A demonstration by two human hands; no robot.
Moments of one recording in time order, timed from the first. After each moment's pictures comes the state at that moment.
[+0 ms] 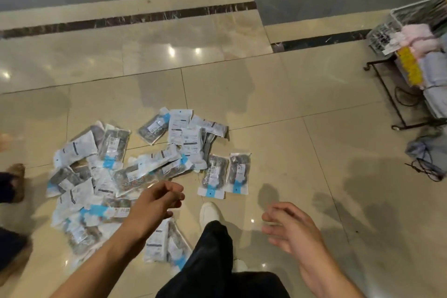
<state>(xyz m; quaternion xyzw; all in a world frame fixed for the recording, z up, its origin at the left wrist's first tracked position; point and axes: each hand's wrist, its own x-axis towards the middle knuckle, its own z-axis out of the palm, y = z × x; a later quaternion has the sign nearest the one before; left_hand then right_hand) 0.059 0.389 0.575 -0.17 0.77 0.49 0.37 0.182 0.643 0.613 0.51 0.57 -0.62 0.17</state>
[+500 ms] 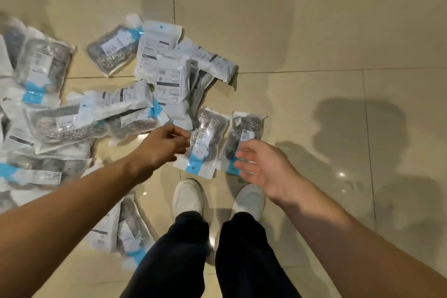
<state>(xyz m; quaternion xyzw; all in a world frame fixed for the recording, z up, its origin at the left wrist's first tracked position) -0.037 0.478 0.154 -0.22 0.76 0.43 0.44 0.025 0.700 0.174 0.52 0.50 -0.62 0.32</state>
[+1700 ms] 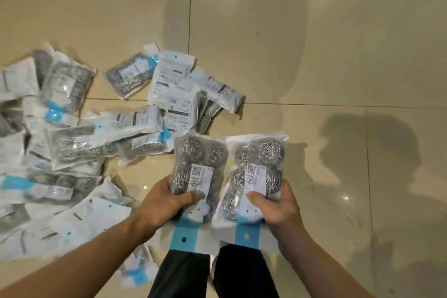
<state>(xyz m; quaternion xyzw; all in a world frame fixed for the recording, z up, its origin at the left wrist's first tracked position) -0.008 0.479 0.191 -0.27 0.68 0.51 0.45 0.044 0.721 0.193 0.47 0.63 -0.58 0.23</state>
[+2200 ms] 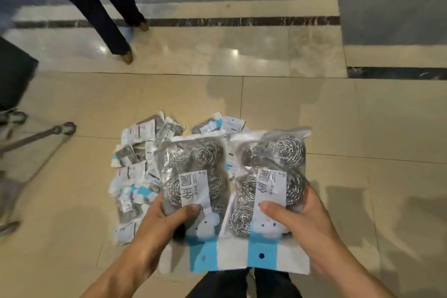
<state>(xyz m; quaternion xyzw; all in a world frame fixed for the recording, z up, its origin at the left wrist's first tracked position) 0.035 0.362 0.646 -0.33 0.68 0.60 0.27 0.030 0.630 0.652 0.28 0.63 -0.69 0.23</state>
